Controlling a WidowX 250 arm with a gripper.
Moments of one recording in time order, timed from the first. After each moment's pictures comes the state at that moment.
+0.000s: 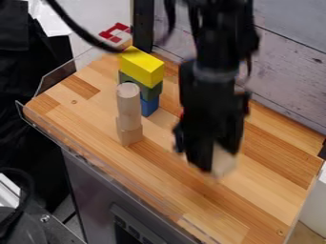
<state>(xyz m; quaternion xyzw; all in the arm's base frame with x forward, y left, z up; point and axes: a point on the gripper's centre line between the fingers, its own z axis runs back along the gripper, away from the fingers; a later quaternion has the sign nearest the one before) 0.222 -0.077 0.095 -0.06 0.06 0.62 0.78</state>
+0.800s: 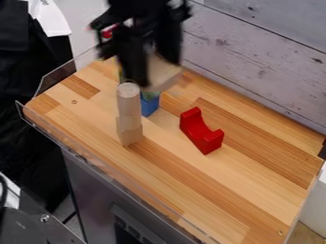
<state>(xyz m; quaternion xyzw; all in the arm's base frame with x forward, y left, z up) 0.205 0.006 0.154 -0.09 0.05 0.65 0.75</state>
